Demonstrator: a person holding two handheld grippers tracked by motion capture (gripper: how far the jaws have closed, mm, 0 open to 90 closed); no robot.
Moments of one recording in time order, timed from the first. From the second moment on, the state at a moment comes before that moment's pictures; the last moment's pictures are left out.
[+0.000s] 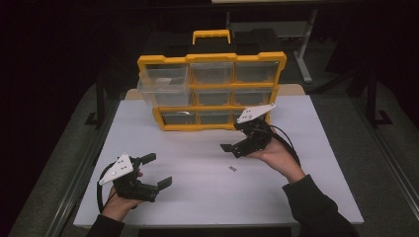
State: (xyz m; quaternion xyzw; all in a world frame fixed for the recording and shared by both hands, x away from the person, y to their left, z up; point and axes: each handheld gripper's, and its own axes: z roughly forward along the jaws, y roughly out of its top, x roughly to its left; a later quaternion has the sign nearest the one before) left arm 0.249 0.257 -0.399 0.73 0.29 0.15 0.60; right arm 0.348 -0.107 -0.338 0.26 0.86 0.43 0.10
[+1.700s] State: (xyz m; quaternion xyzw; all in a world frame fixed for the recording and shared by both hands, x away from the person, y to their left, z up) left arm 0.249 0.258 -0.399 0.73 0.29 0.15 0.60; right arm 0.352 -0.120 -0.416 0.30 0.88 0.36 0.04
